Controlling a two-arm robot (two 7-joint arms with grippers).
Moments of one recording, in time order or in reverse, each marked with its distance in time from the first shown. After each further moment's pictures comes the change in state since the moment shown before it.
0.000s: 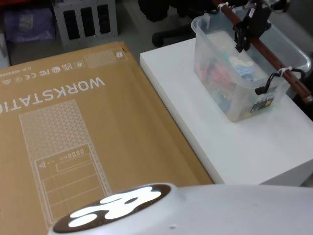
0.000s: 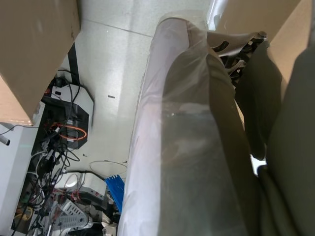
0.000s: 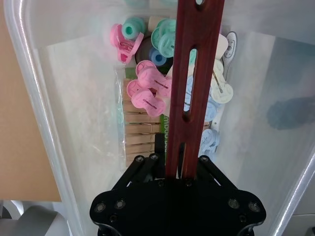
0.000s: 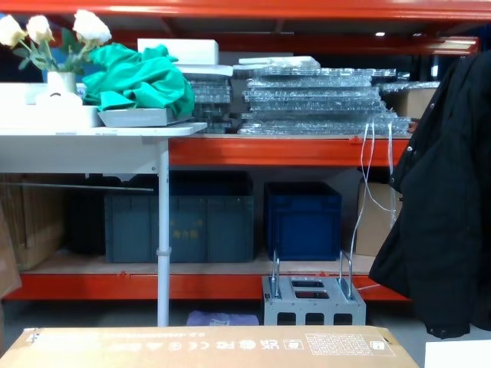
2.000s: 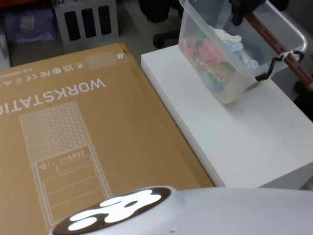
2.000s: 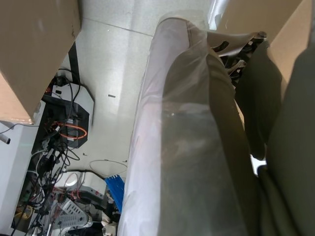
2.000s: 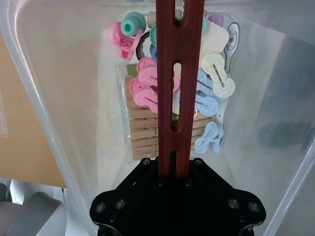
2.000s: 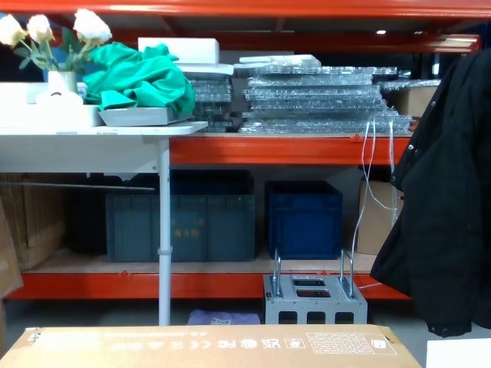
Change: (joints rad) left arm 0.000 0.000 0.000 0.000 0.000 0.000 0.000; right arm 0.081 0.067 0.031 -0.164 0.058 -0.034 0.044
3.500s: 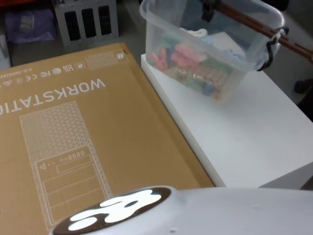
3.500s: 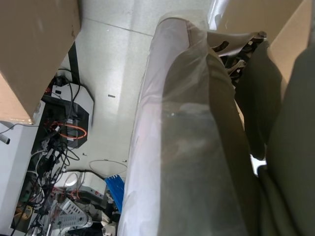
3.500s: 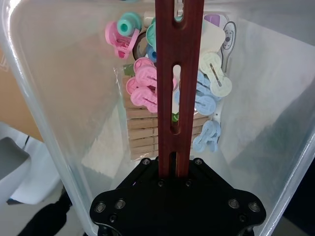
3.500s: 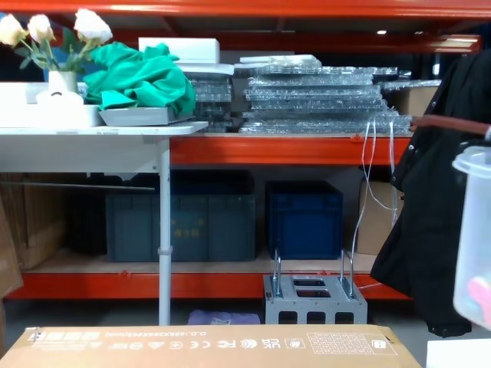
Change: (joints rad) left arm 0.000 0.000 0.000 0.000 0.000 0.000 0.000; right arm 0.115 -0.077 -0.114 -0.139 0.063 -0.203 0.111
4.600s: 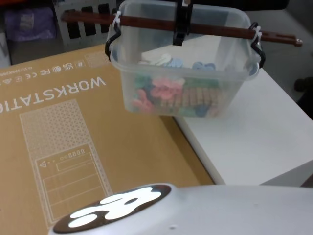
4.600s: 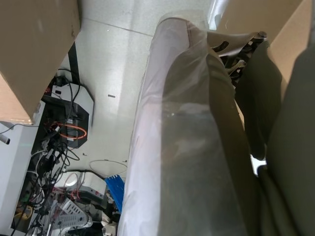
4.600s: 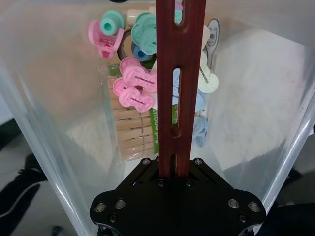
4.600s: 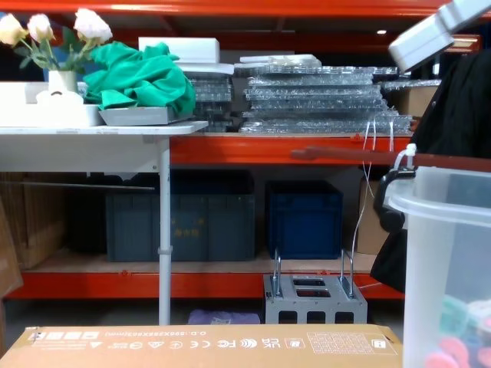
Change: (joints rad) left arm 0.000 0.000 0.000 0.000 0.000 0.000 0.000; right arm 0.023 -0.053 -0.109 -0.270 0.033 -0.169 0.057
